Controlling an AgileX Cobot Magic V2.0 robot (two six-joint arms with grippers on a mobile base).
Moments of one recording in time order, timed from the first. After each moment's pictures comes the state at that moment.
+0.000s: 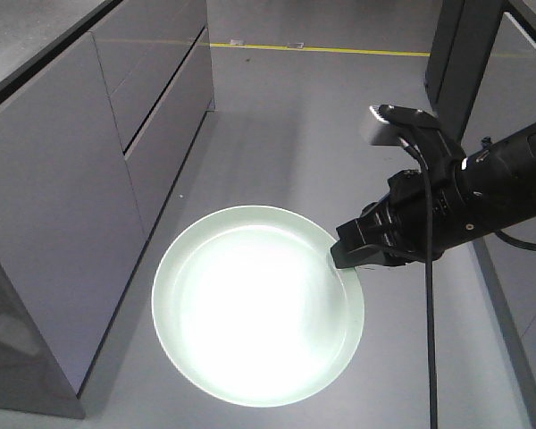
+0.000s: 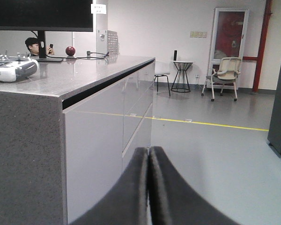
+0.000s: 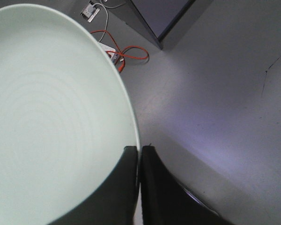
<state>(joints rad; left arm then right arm) 0.06 -0.01 0.02 -0.07 0.01 -0.02 0.28 1.42 -1.19 0.65 1.03 -0.44</state>
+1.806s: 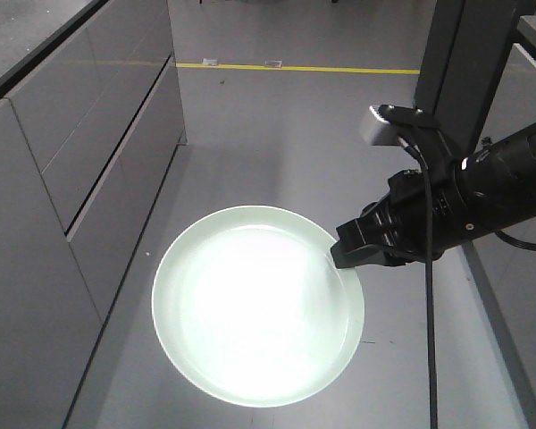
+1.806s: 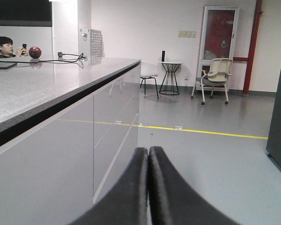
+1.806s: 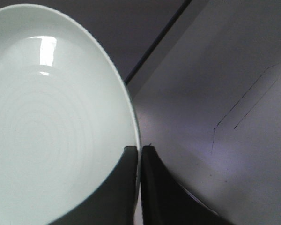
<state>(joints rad) 0.06 -0.01 0.02 -0.07 0.01 -0.02 0.28 1.42 -1.19 0.65 1.03 -0.44</state>
